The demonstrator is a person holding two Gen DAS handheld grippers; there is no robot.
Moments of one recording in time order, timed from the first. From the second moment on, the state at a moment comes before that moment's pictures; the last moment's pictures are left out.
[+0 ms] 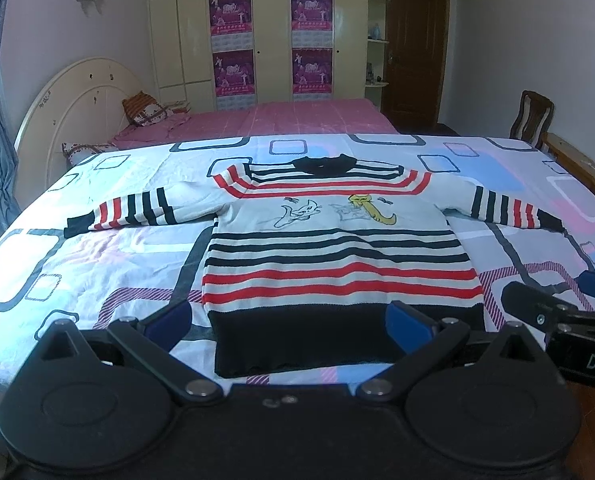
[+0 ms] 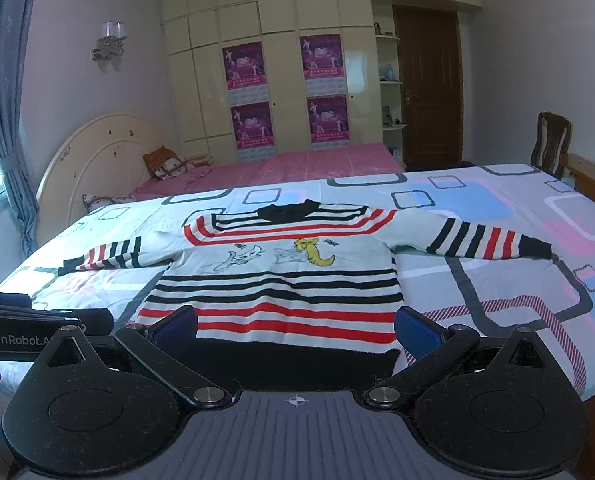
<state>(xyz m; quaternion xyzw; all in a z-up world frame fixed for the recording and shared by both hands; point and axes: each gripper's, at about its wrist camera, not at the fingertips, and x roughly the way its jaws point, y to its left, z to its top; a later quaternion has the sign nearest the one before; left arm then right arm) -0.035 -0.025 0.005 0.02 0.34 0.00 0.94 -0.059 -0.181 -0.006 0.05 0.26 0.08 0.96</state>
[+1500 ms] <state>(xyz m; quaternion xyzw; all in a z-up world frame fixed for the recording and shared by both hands) -0.023 -0.041 -0.001 0.03 0.35 0.00 0.94 -0.047 -0.202 -0.015 0.06 0.26 0.06 0.96</state>
